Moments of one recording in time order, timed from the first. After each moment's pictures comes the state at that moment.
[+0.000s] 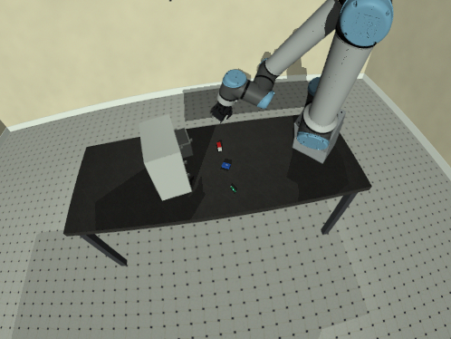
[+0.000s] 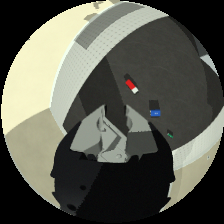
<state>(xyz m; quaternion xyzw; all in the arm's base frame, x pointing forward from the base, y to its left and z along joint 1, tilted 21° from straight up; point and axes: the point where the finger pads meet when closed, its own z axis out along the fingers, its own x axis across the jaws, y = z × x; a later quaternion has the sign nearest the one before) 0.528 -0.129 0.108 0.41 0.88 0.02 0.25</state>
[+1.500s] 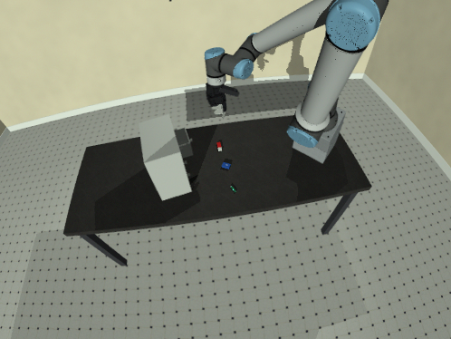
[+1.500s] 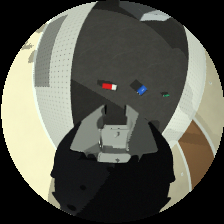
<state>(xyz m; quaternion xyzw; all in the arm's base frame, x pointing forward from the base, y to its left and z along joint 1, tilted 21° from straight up) 0.506 -0.138 0.124 0.64 0.75 0.18 0.03</state>
